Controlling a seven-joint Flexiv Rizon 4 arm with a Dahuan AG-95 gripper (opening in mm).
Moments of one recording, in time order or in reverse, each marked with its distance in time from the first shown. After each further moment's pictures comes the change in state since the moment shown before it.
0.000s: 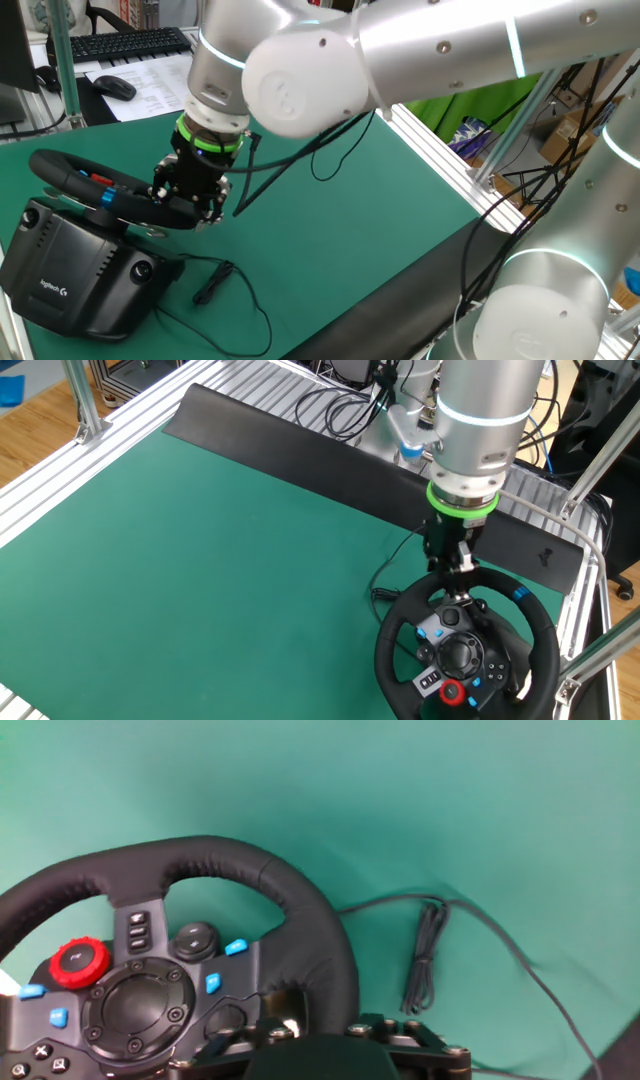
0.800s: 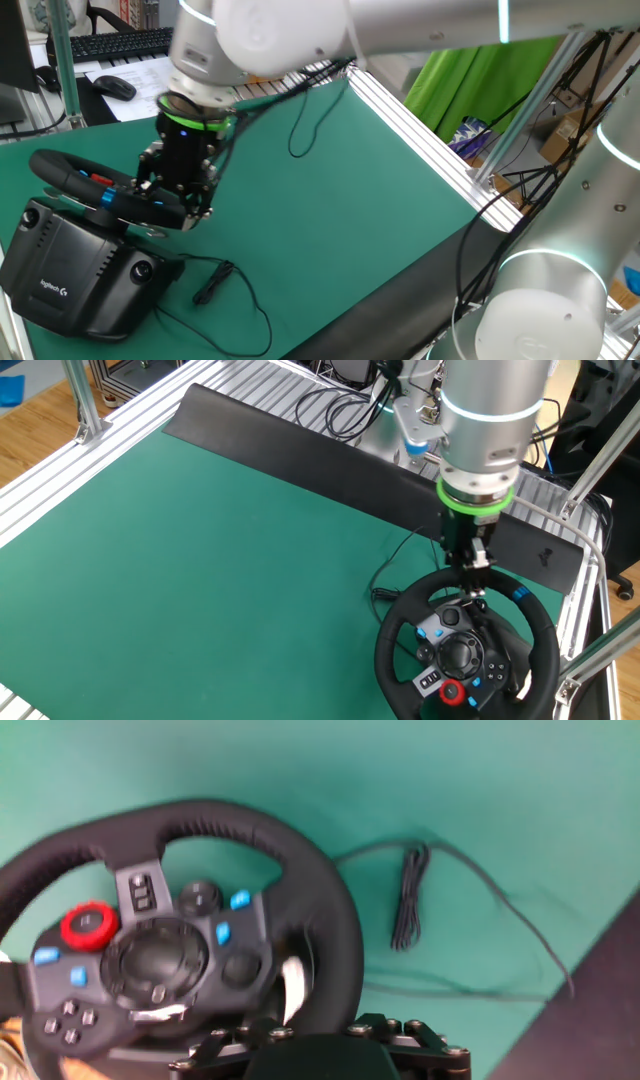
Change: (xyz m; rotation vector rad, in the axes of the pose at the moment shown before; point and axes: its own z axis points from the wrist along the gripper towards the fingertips) arm 0.037 0.014 -0.019 0.074 0.093 0.063
